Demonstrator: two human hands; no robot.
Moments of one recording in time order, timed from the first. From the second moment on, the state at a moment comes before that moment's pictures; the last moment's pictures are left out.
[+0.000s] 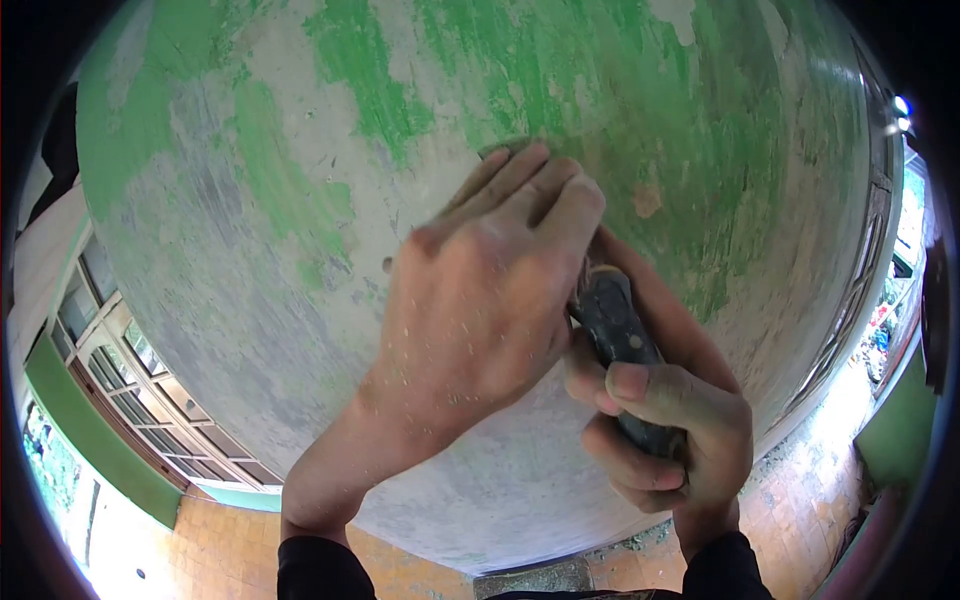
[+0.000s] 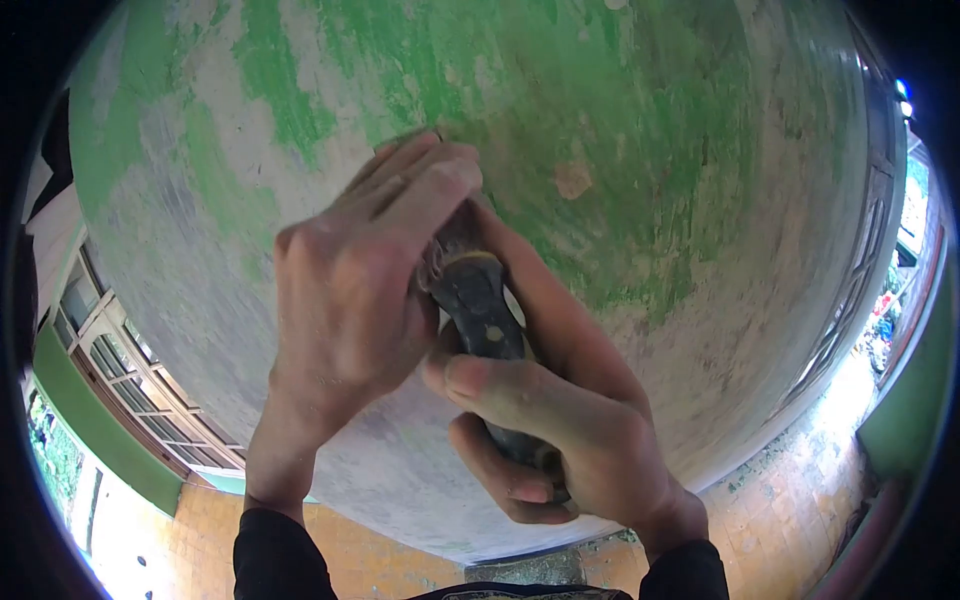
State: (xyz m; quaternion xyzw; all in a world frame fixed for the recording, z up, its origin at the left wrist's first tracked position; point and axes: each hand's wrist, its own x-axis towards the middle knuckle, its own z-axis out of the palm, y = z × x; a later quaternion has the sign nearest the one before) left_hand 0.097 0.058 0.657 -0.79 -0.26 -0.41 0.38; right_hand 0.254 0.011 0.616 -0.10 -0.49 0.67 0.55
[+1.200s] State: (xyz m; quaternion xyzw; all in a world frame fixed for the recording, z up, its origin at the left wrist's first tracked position) left_hand 0.095 0.058 0.661 -0.81 -0.26 -0.42 0.32; right_hand 0.258 0.011 0.616 -0.06 -0.48 0.70 0.52
